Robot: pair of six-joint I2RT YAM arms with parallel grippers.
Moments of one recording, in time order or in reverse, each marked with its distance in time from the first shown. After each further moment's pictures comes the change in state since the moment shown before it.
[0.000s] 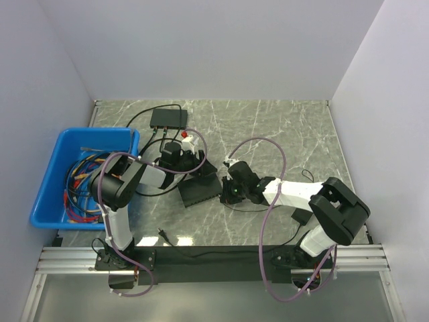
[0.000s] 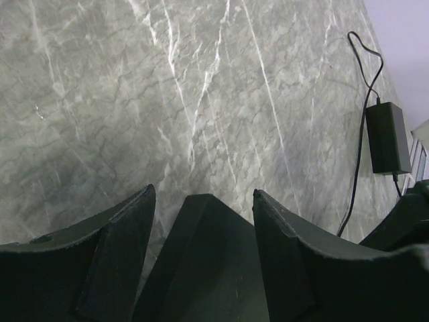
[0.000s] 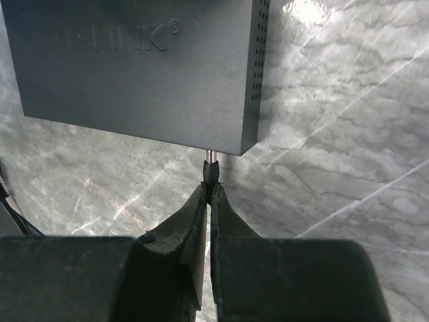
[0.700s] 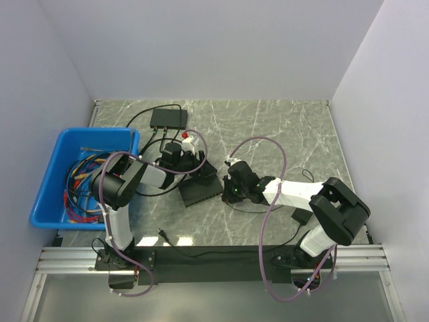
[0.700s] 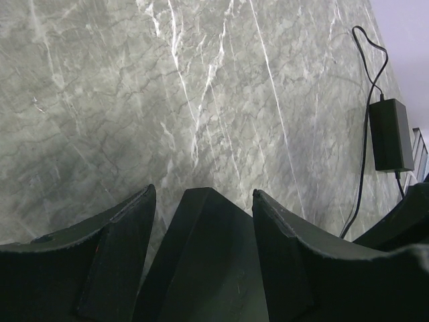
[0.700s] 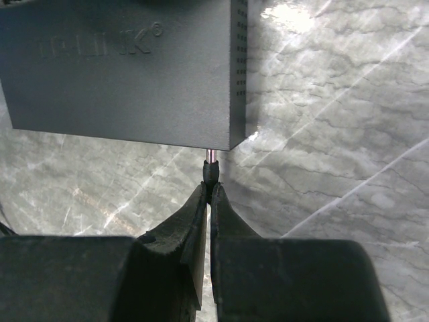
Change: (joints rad) left arm 0.000 0.017 0.002 -0.008 0.004 0.000; right arm 0.000 -0.002 0.012 -0.022 0.051 0.001
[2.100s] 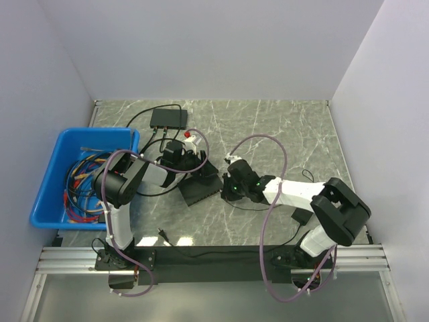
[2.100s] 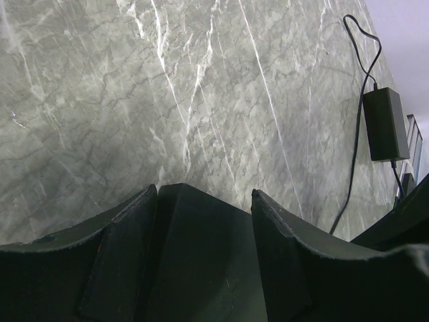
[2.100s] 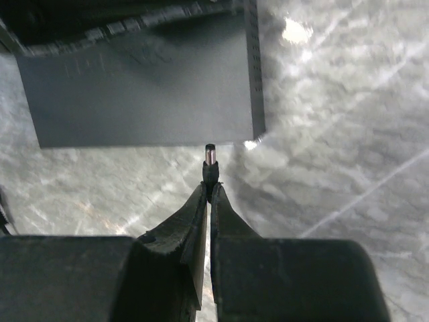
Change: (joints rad) left arm 0.001 0.030 0.034 -0.007 0.054 0.023; right arm -0.003 0.006 0.032 0.001 0.029 0.006
